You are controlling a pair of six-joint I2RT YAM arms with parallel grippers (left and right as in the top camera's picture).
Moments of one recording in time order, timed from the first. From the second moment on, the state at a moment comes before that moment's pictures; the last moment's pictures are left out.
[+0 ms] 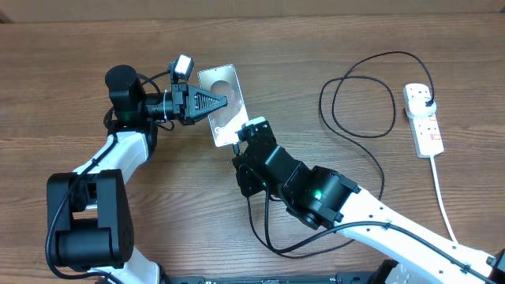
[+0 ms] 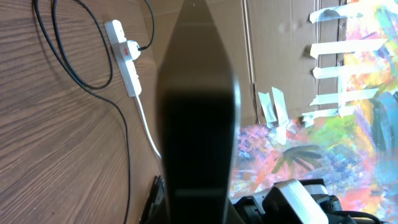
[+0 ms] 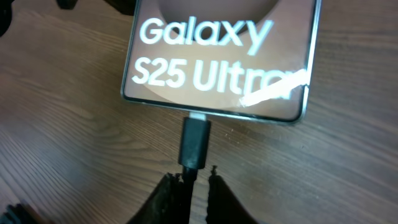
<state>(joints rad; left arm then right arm) 0.04 1.79 0.95 0.70 1.54 -1.24 0.94 1.39 1.10 -0.49 0.10 0.54</state>
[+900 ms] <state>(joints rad) 0.02 1.79 0.97 0.71 1.48 -1.09 0.90 1.44 1.14 -0.48 0.10 0.38</state>
